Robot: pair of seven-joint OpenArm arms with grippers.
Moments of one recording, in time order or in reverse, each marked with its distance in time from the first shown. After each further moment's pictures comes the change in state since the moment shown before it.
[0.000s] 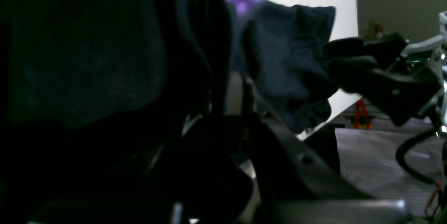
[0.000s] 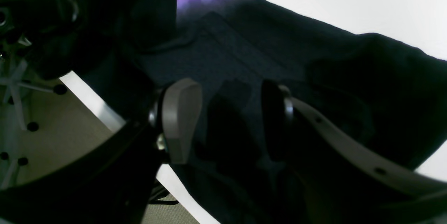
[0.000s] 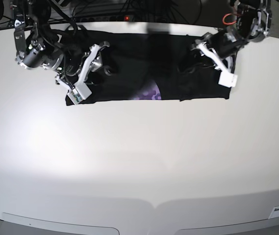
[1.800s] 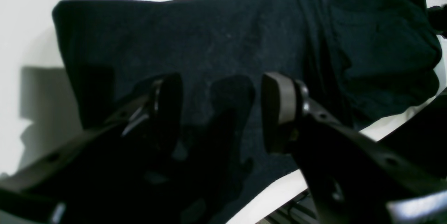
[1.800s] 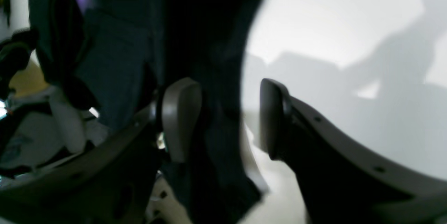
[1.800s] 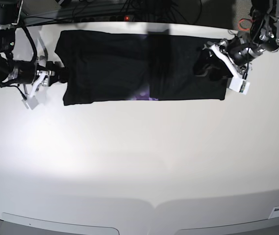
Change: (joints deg) left arm -0.8 -5.9 -3.5 2.5 14.7 -3.7 -2.5; right arm 12.7 7.2 16.1 -36.5 25.0 3.8 -22.7
